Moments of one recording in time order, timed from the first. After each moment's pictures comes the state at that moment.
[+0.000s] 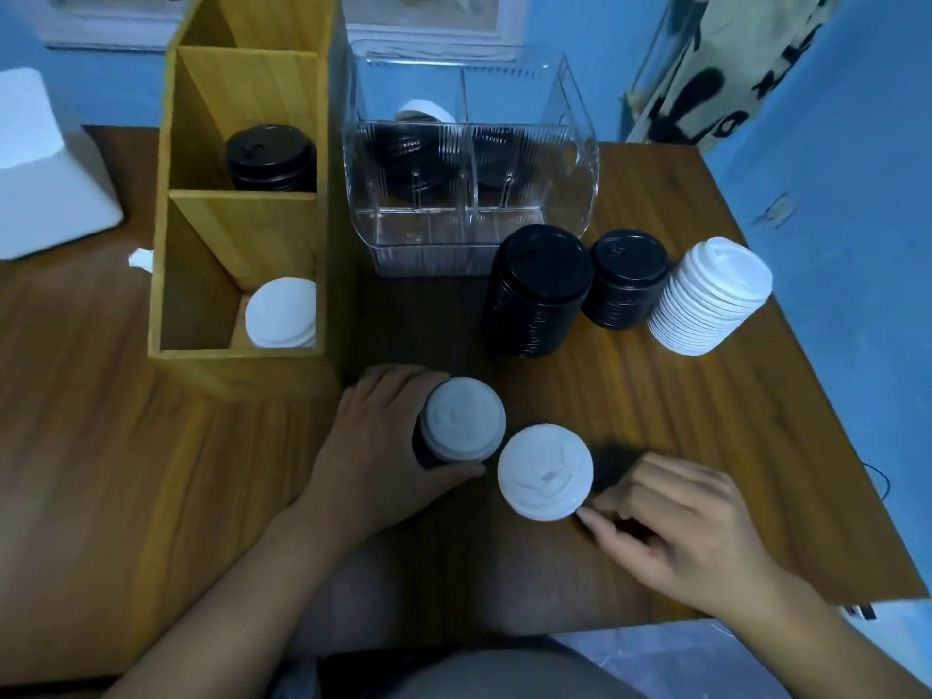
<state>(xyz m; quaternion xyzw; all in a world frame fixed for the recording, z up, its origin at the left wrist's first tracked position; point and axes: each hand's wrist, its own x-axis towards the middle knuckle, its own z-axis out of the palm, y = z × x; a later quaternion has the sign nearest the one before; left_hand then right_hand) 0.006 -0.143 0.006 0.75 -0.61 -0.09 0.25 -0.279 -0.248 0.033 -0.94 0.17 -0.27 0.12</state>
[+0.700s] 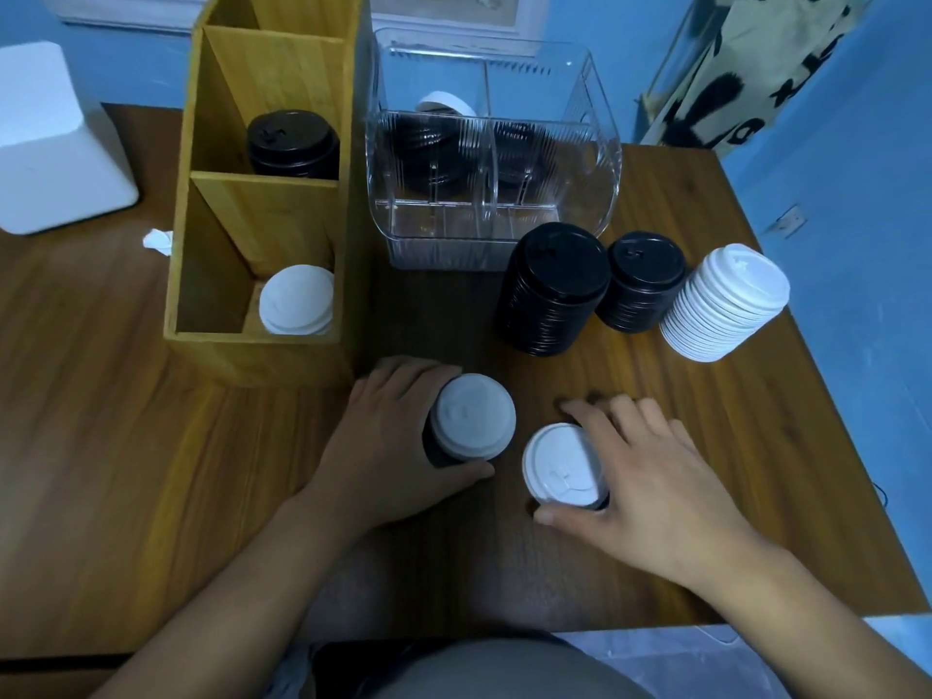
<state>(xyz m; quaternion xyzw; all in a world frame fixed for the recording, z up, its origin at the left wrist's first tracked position) 0.007 -0.141 0.009 0.74 -0.62 -0.10 0.26 -0.247 -0.254 0.048 -0.95 0.32 -0.01 0.08</state>
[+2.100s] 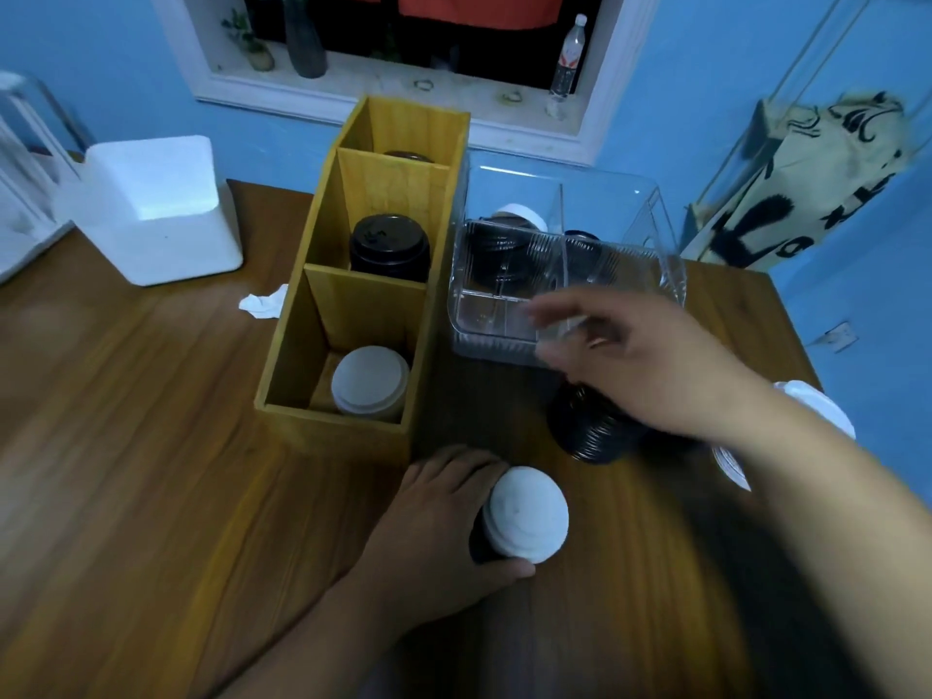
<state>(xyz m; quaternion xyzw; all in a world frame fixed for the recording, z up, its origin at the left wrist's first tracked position) 0.006 -0.142 0.017 0.76 -0.59 -0.15 0.24 -0.096 -0.336 0.178 -0.90 0.20 -0.11 0.37</state>
